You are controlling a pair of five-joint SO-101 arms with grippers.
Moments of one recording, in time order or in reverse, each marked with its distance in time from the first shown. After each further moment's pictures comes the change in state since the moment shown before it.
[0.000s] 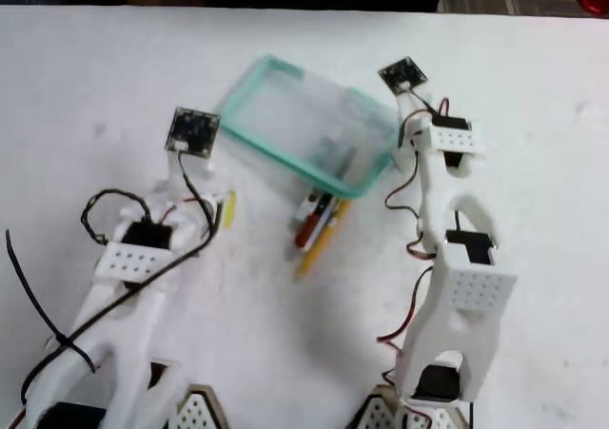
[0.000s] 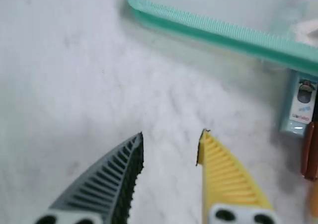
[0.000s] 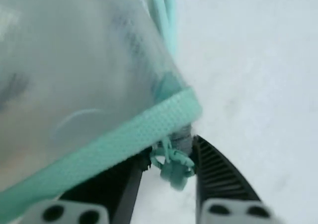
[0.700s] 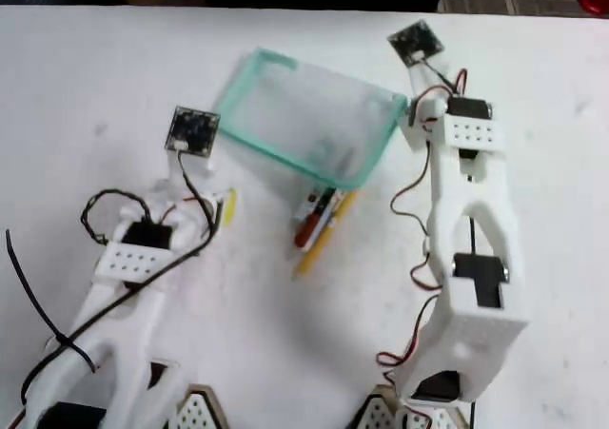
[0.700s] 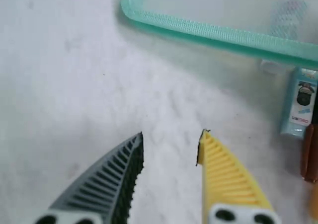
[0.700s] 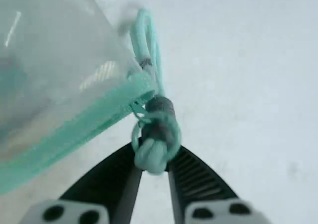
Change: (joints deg) left arm 0.0 0.0 0.0 -0.5 0.0; right arm 0.0 -15.6 0.1 6.8 0.0
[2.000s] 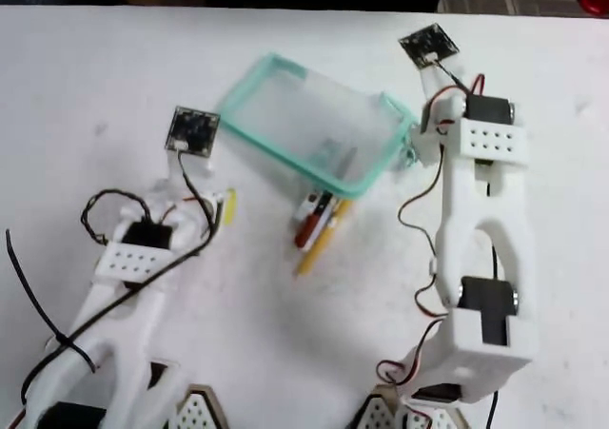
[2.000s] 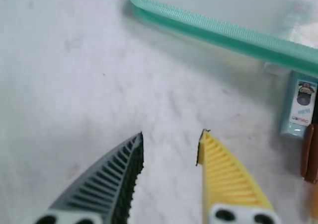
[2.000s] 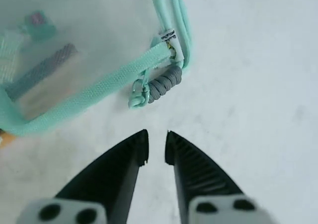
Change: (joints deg) left arm 0.0 0.0 0.0 0.0 0.0; right arm 1.5 -7.7 1.9 13.9 -3.1
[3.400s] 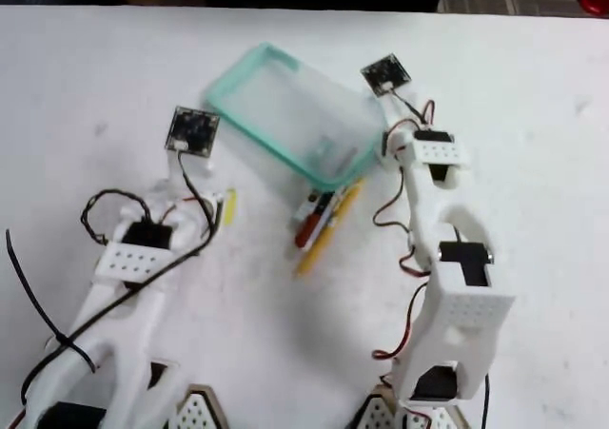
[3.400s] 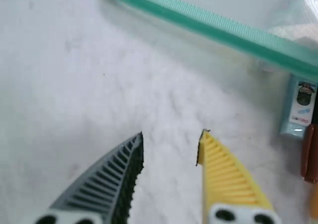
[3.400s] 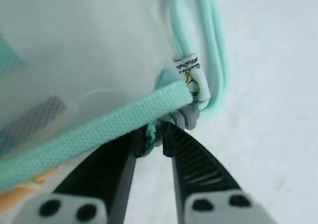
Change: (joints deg) left arm 0.0 0.0 0.0 0.0 0.0; right arm -5.5 15.8 11.3 -34.0 -0.7
